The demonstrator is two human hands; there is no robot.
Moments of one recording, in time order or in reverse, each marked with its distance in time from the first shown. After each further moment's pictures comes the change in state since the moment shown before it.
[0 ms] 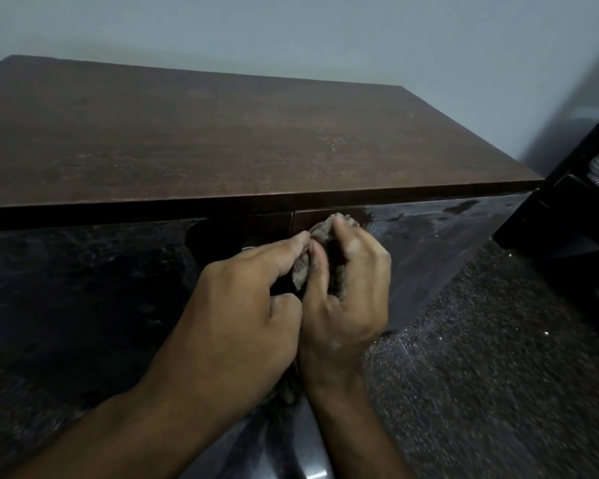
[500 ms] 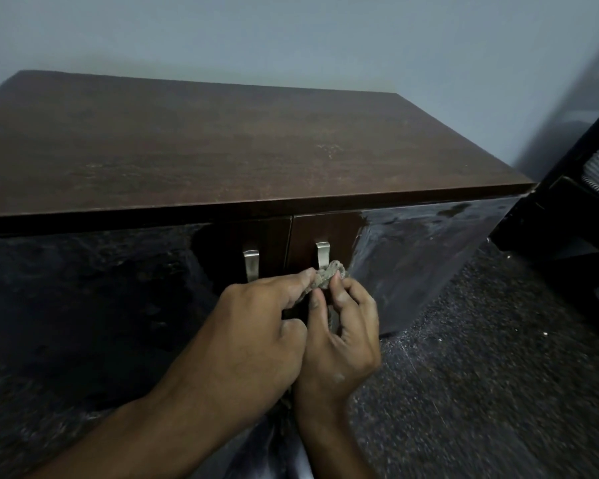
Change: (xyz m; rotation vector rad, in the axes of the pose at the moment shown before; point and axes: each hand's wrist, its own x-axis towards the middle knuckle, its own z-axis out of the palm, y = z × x) left_hand -0.009 0.000 0.006 0.058 -0.128 -0.054; right_hand -0.044 0.005 -0.011 0.072 0.053 0.348
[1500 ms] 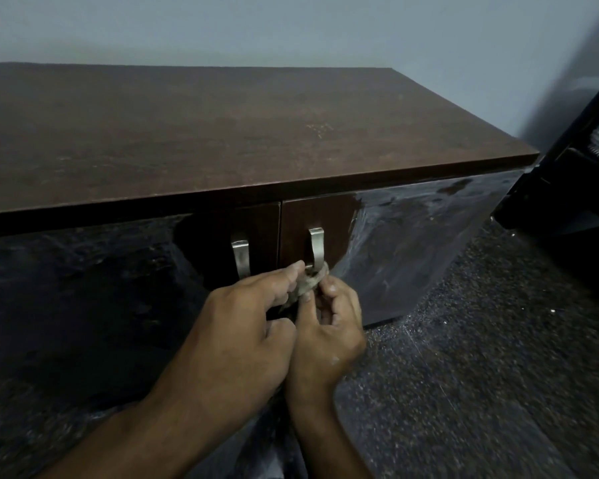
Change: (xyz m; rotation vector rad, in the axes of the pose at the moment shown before) left_hand -0.002 -0.022 0.008 -0.026 -0.017 -0.027; right_hand -0.014 0.008 0.010 0.035 -0.012 0.339
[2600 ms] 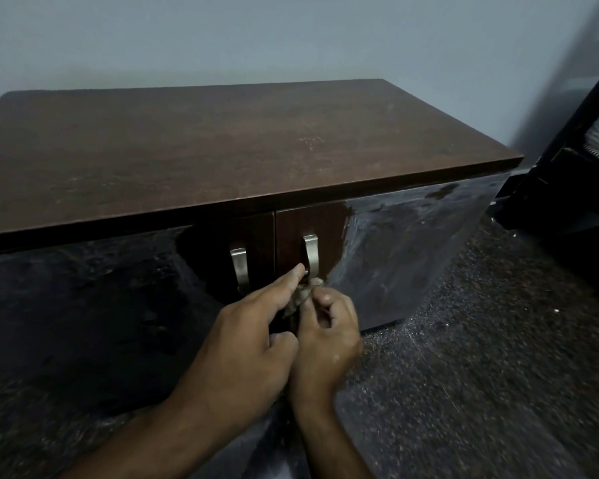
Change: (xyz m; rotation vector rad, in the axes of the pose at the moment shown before) left_hand -0.004 0.001 0.009 -0.062 -0.040 0.003; right_hand 0.004 0.001 -0.005 -0.048 -0.035 0.049
